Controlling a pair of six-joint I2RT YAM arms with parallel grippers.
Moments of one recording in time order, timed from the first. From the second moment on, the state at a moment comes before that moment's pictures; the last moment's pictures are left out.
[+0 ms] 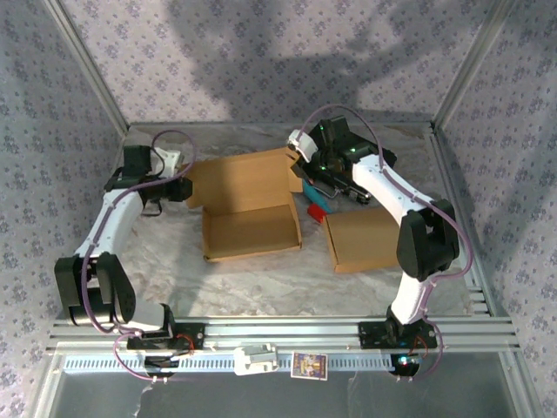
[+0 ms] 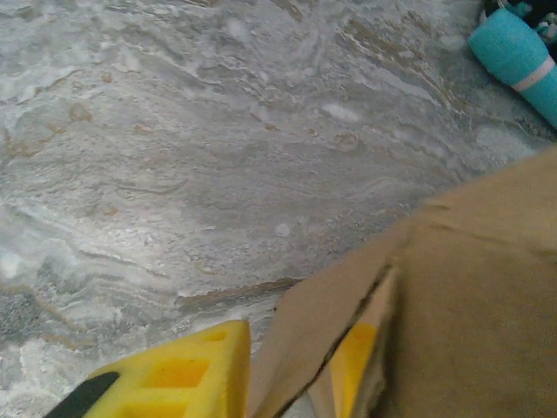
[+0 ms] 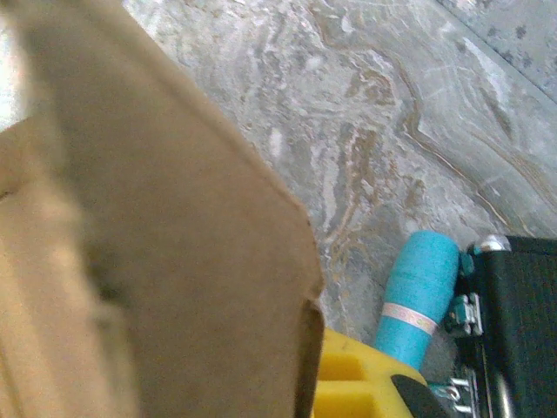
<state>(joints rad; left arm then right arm) 0.03 1.41 1.11 -0.63 0.38 0.11 0.42 1.80 1.54 -0.53 -0.47 -0.45</state>
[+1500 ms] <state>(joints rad) 0.00 1.49 0.90 0.06 0.22 -0.33 0.61 2.10 1.56 0.17 0.12 0.31</state>
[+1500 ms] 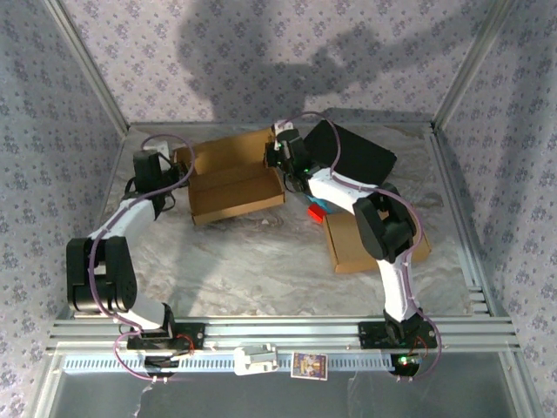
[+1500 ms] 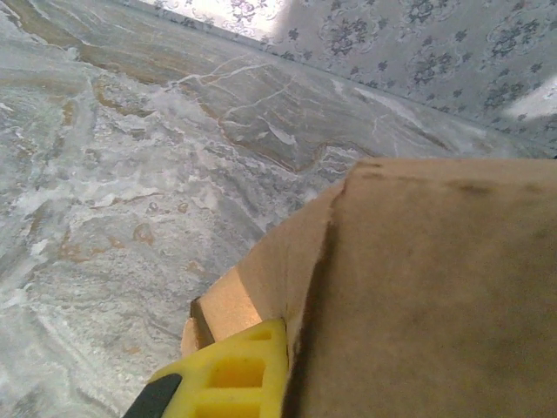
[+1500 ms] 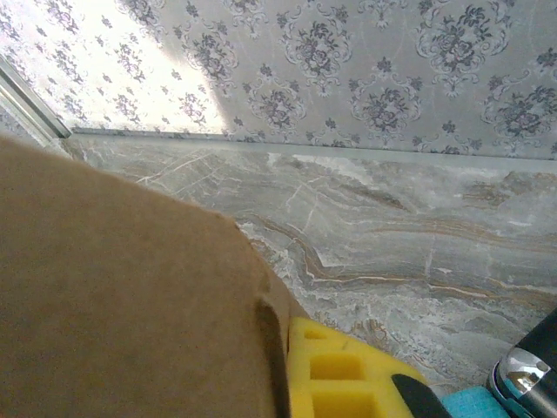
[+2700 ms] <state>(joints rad) -0.08 1.47 0.79 0.13 0.18 -0.30 0.62 1.81 1.53 -0.40 -0.05 0.74</state>
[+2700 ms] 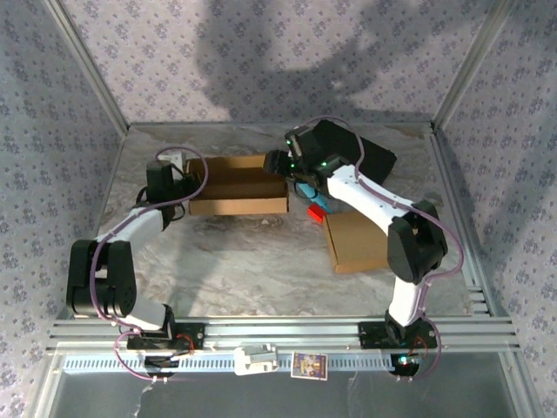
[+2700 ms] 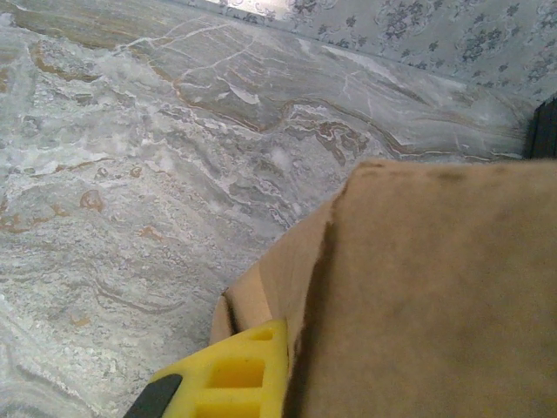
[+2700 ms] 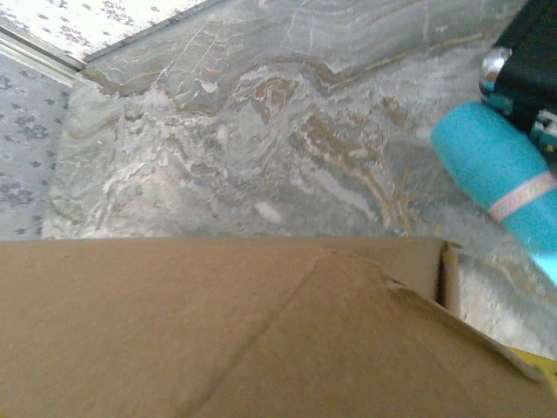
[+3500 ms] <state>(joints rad) -0.11 1.47 0.79 0.14 0.12 -0.30 0.74 1.80 1.79 -0.65 0.06 1.54</state>
